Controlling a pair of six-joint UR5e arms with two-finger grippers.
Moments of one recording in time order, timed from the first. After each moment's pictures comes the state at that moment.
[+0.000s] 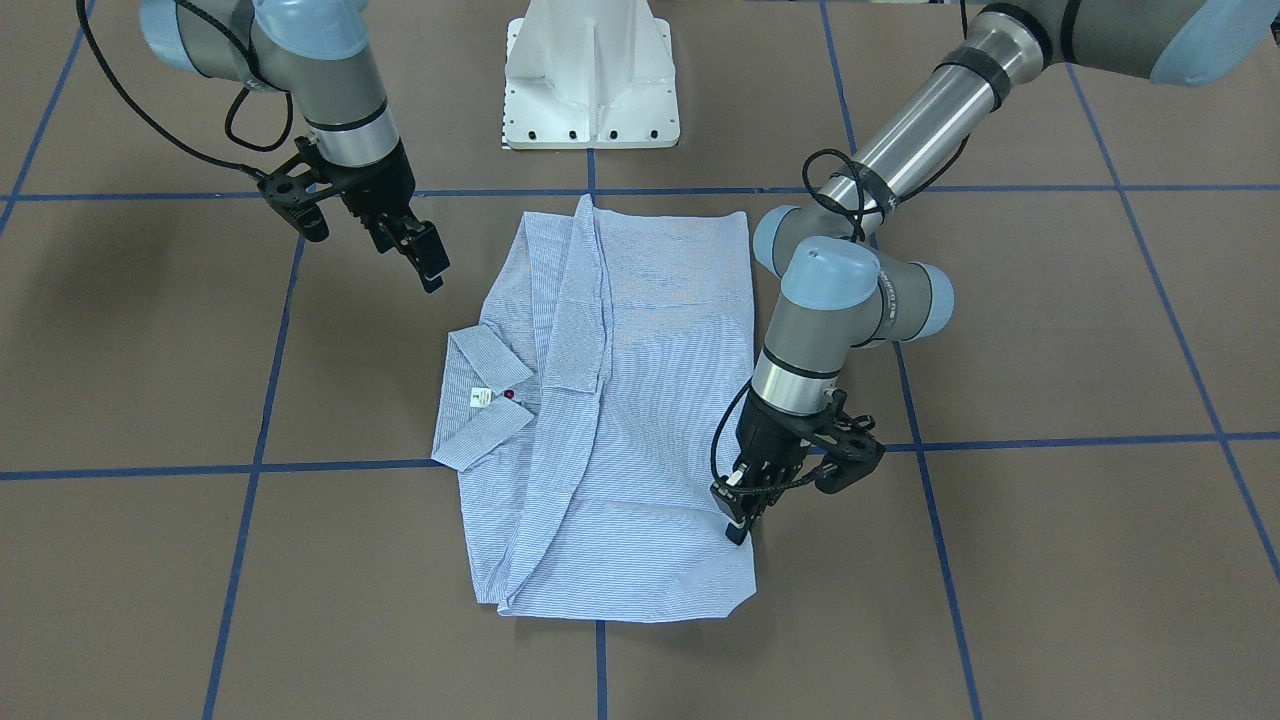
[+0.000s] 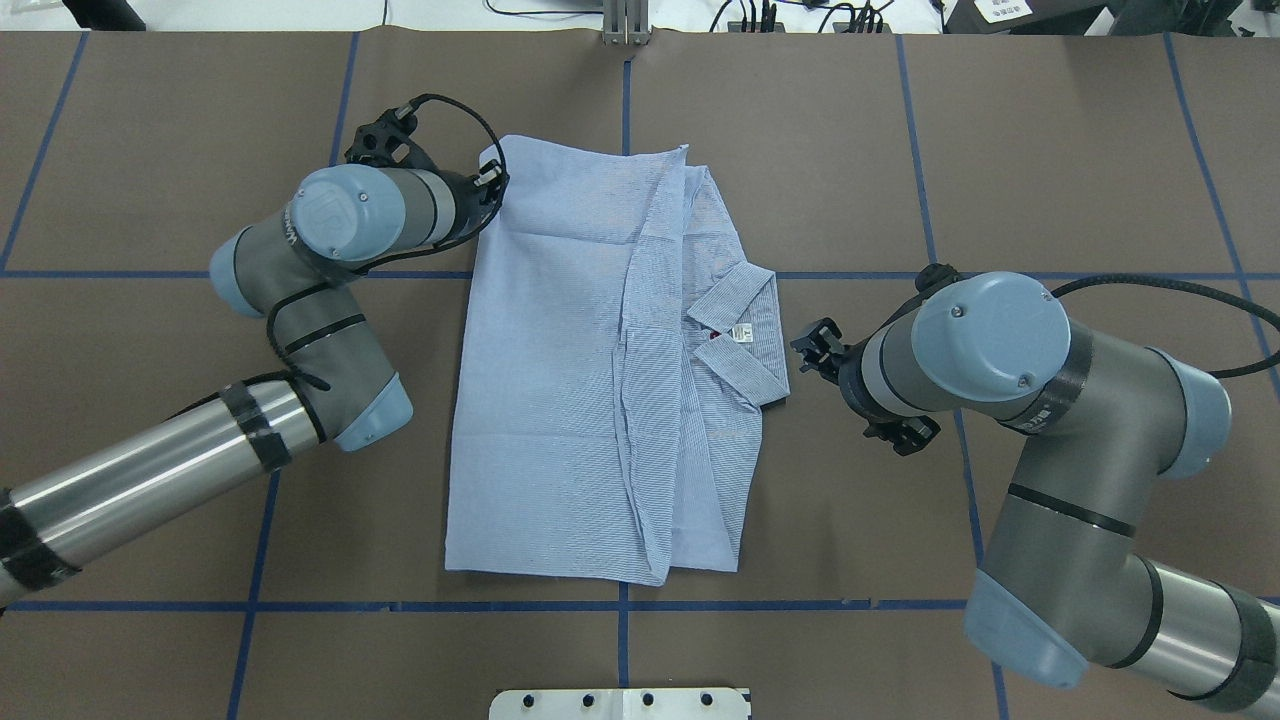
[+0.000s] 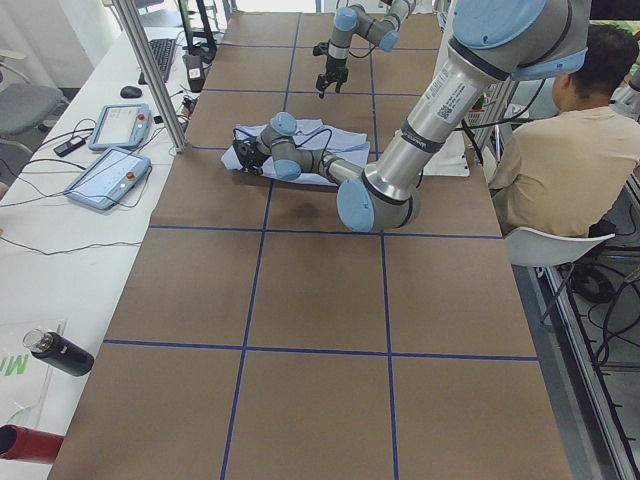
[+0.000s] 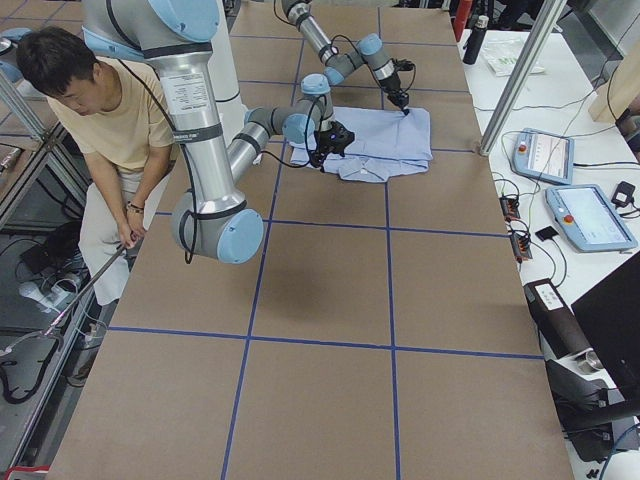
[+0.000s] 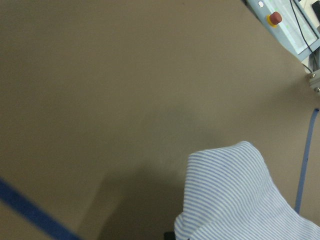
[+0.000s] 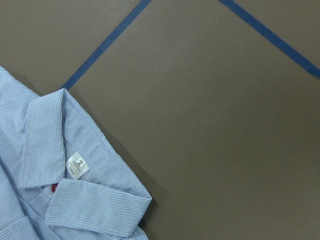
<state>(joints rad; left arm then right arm) -0.71 -2.35 -1.06 -2.46 -1.57 -1.75 0.50 -1.22 1.99 -1.53 1.75 2.03</state>
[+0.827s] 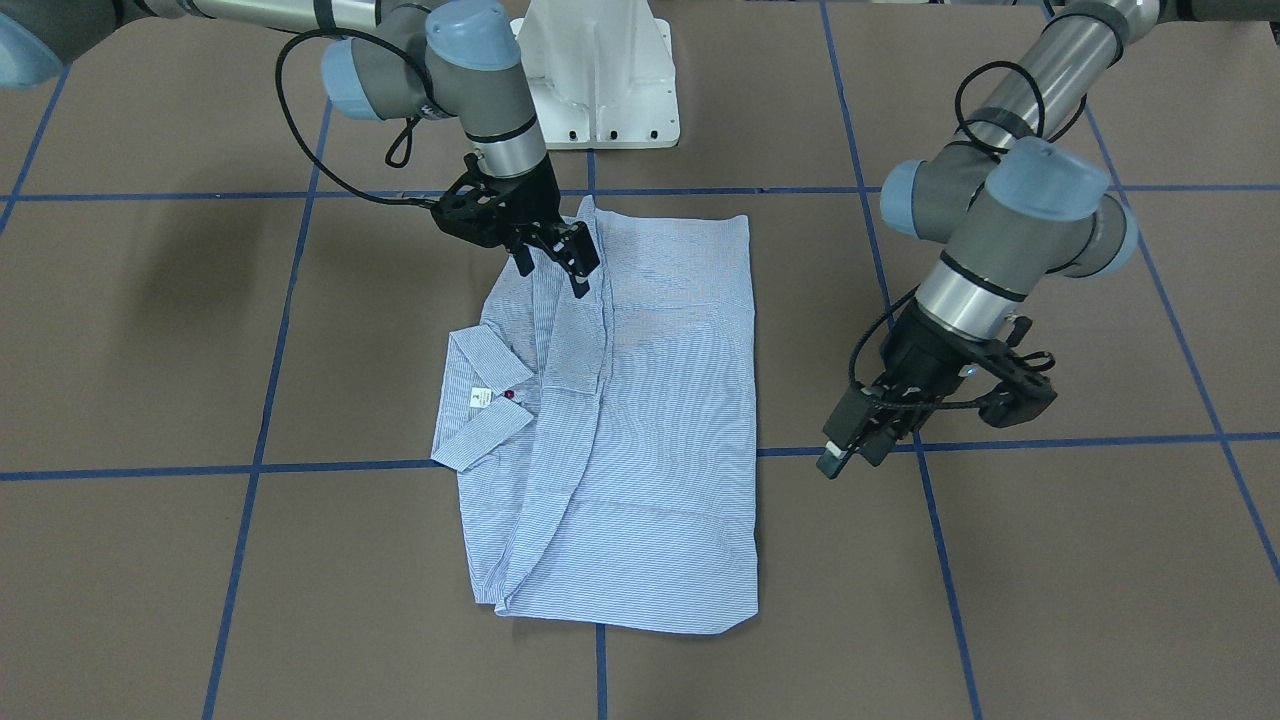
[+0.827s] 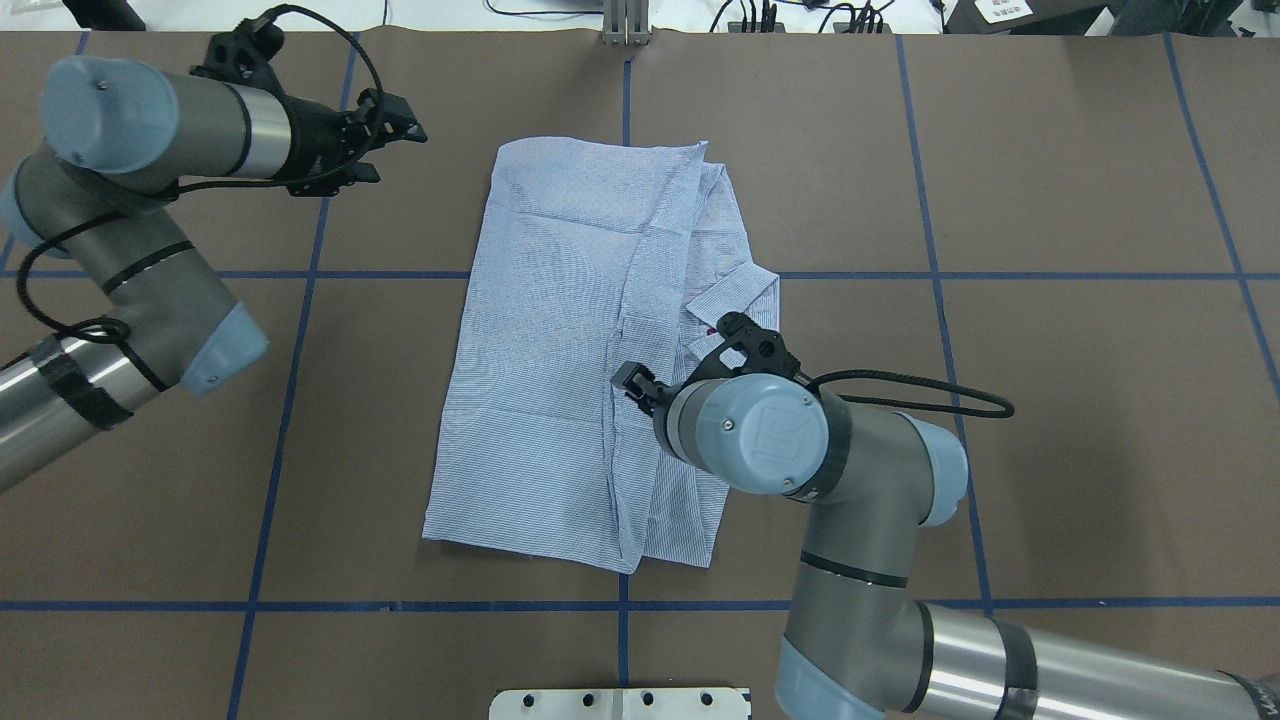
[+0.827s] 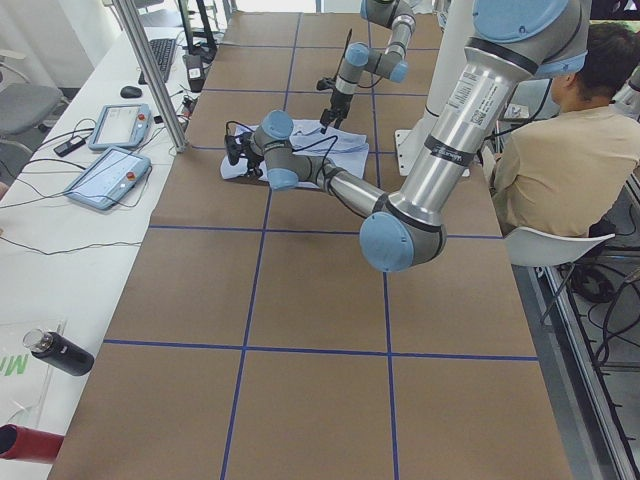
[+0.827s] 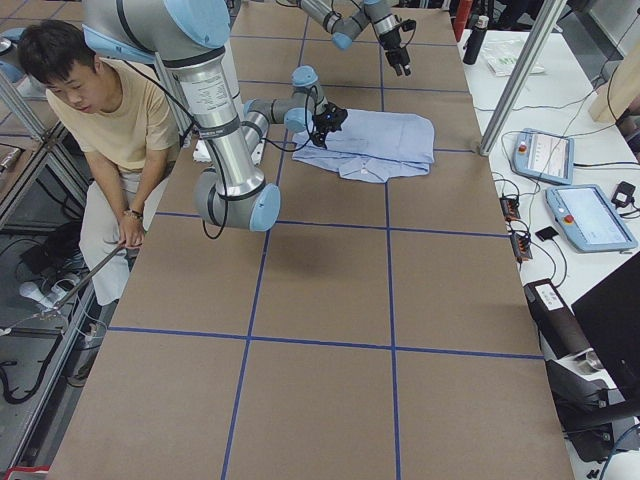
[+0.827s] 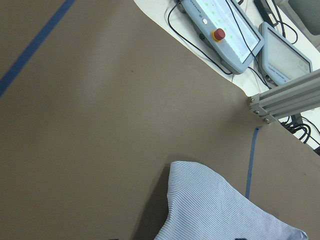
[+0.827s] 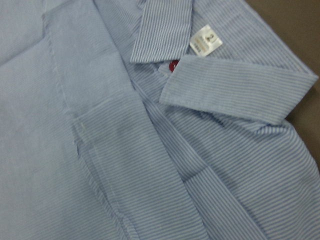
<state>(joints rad) -0.89 -2.03 -1.50 -2.45 -1.89 -1.60 0.33 -0.98 1.72 -1.34 1.53 1.97</state>
